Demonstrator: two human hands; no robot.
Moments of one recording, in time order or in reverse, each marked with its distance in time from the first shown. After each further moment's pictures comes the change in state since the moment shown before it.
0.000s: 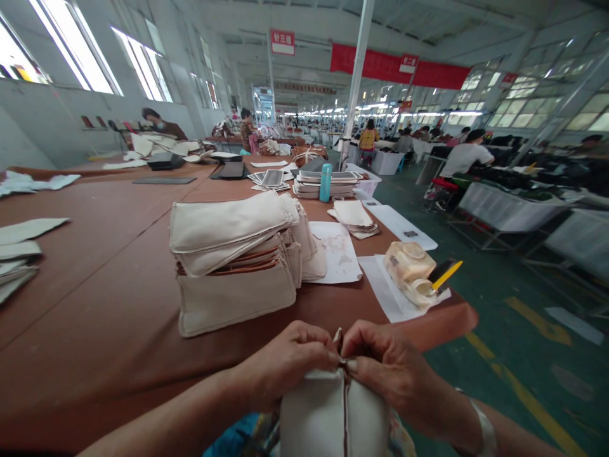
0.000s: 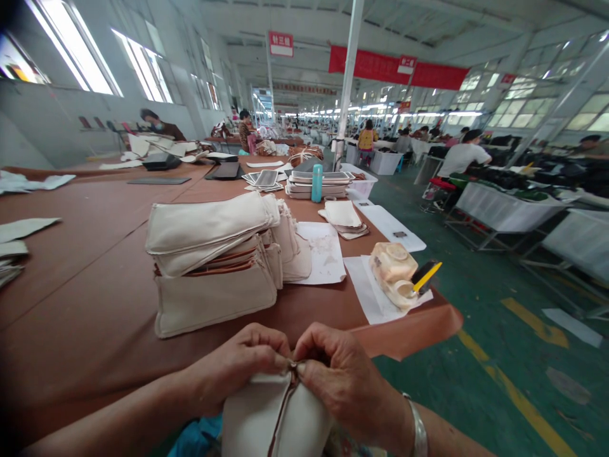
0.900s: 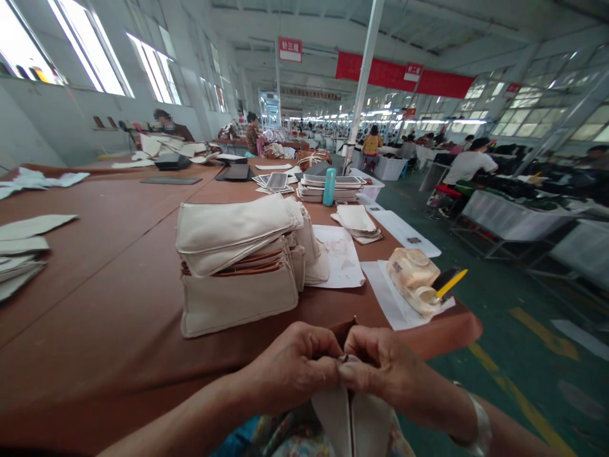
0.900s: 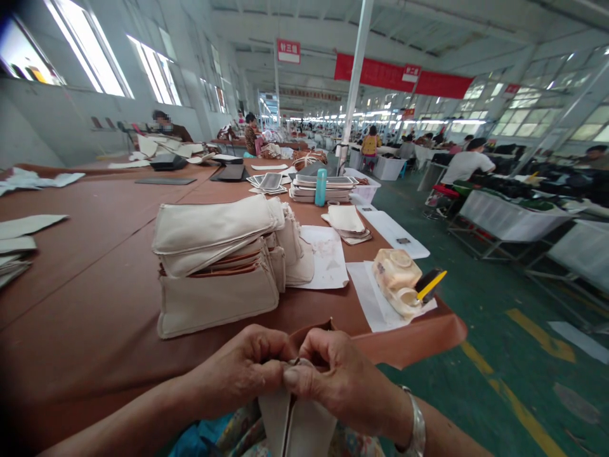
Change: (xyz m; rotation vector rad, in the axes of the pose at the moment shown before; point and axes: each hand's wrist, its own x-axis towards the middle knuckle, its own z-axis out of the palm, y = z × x) left_hand -0.005 0.005 -0.002 0.281 0.050 0.116; right_hand 0.012 -0.007 -0.006 -0.035 -0.139 0.057
